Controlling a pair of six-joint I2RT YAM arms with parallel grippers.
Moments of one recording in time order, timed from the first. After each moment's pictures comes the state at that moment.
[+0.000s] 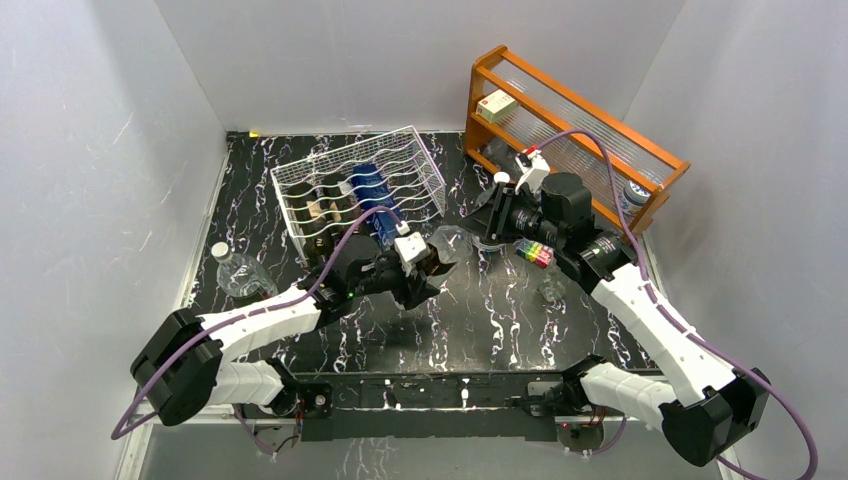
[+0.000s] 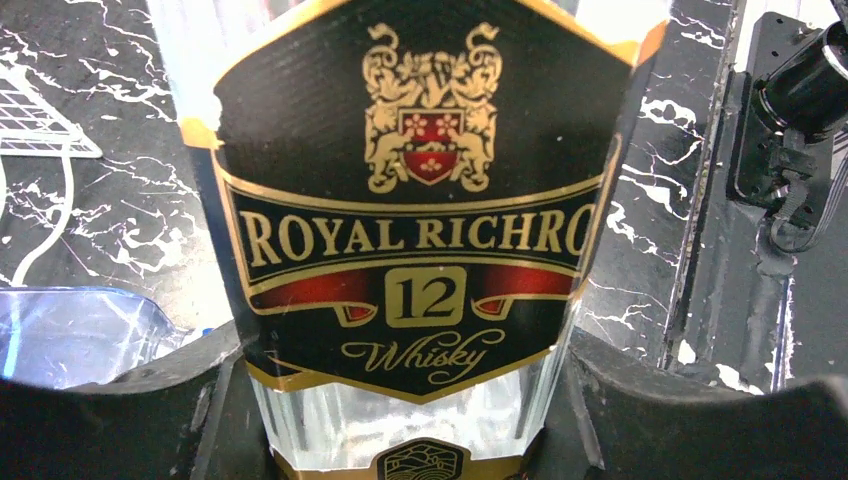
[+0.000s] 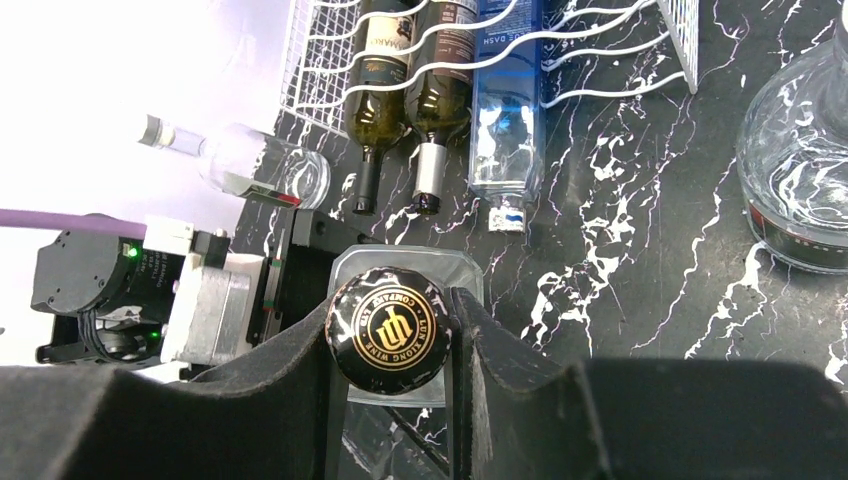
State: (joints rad) left arm -0.80 1.24 0.60 0.29 0.37 0.06; right arm 0.56 1.04 1.04 -0.35 -0.32 0.62
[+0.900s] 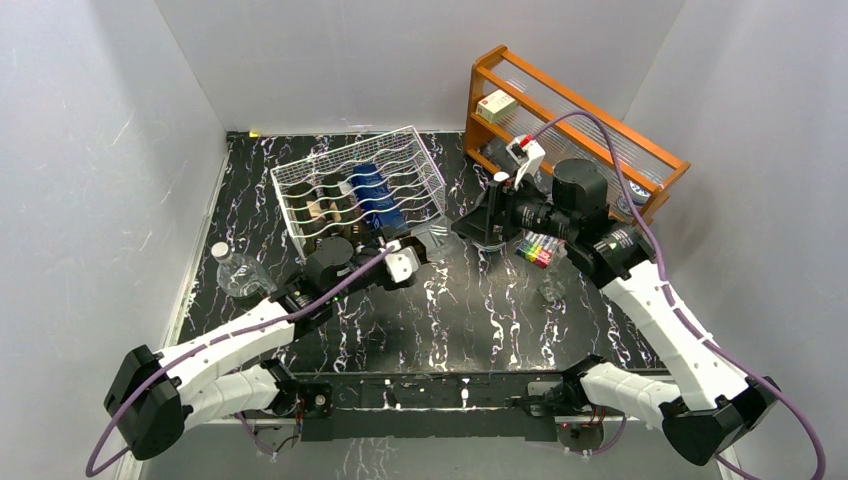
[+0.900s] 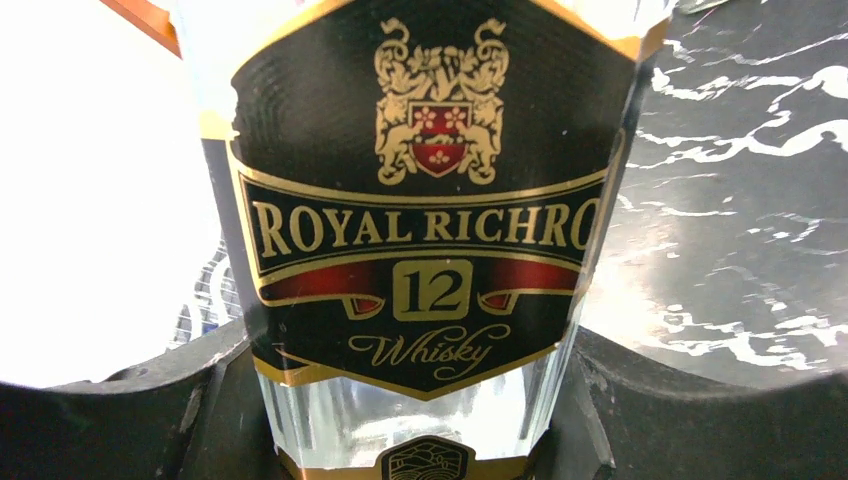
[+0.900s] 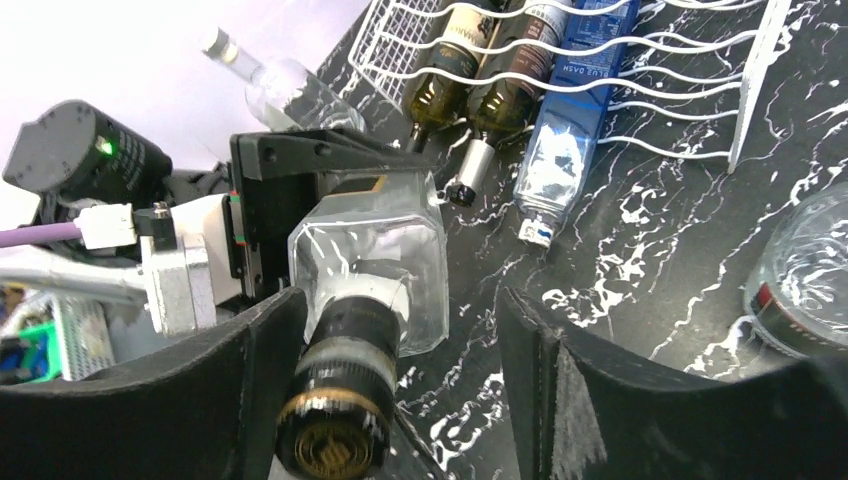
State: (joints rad) left arm -0.80 1.02 0.60 0.21 0.17 0.57; right arm 0.56 1.03 1.17 -0.44 -0.48 0.42
